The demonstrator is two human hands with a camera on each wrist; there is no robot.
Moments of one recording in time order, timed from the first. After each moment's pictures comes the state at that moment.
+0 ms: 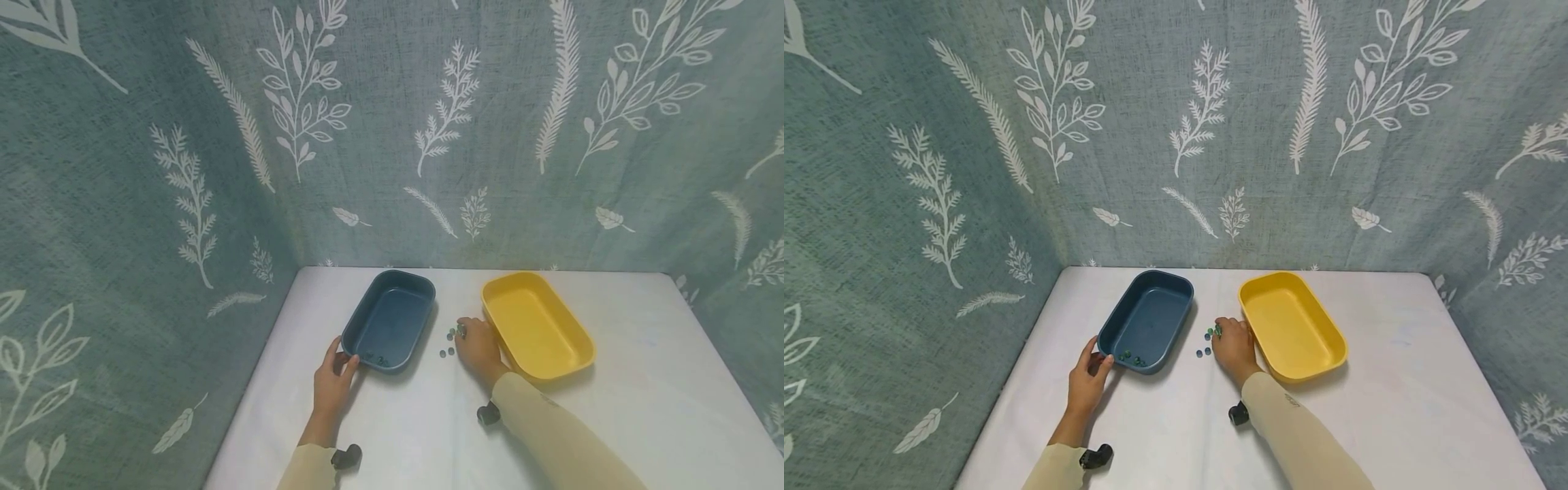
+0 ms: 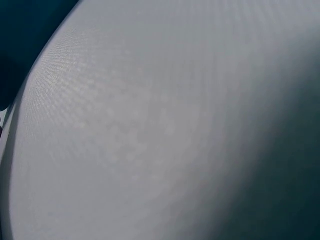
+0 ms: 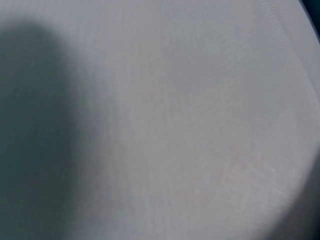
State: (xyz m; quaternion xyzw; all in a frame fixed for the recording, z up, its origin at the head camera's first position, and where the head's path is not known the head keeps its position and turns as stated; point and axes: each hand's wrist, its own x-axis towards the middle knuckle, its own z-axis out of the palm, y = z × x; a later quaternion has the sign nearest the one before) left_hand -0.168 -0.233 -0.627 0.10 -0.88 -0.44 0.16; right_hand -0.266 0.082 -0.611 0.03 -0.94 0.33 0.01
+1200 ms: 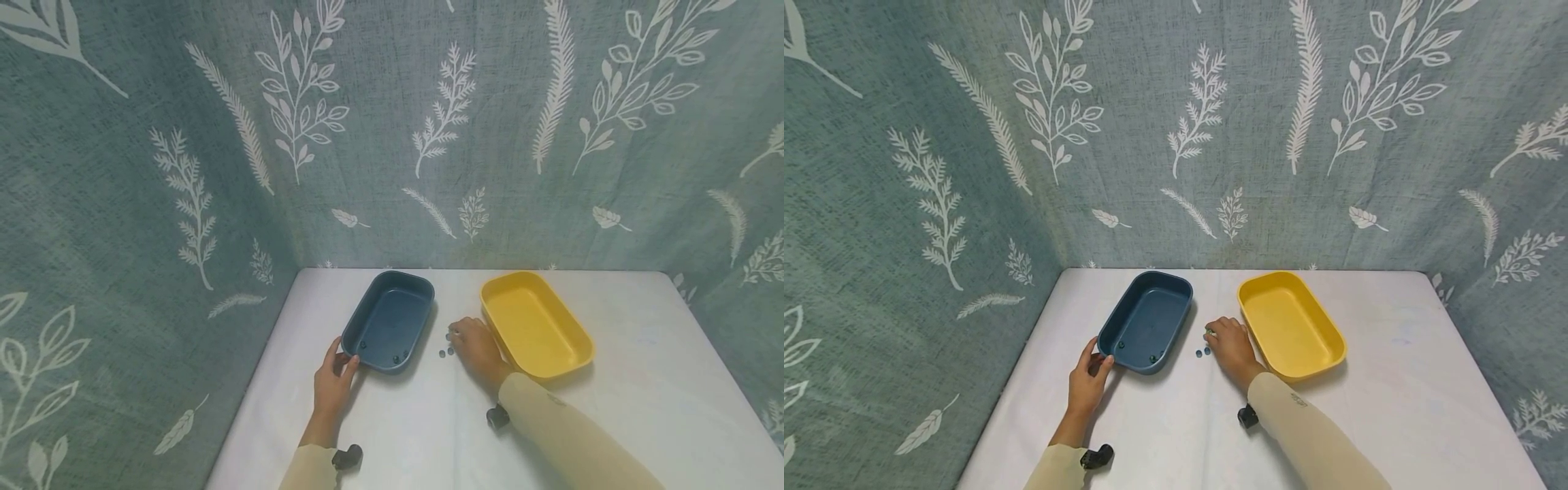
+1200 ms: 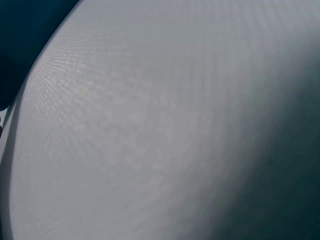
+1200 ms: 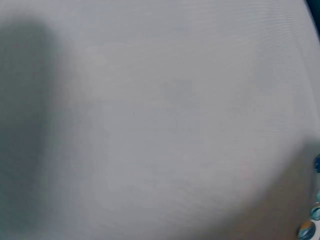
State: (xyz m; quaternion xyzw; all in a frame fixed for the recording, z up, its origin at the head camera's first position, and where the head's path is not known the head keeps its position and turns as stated) left_hand -0.168 -0.231 -0.626 0.10 -0.88 -0.44 0.16; right_hand -0.257 0.090 -0.598 0.15 -0.93 0.33 0.03
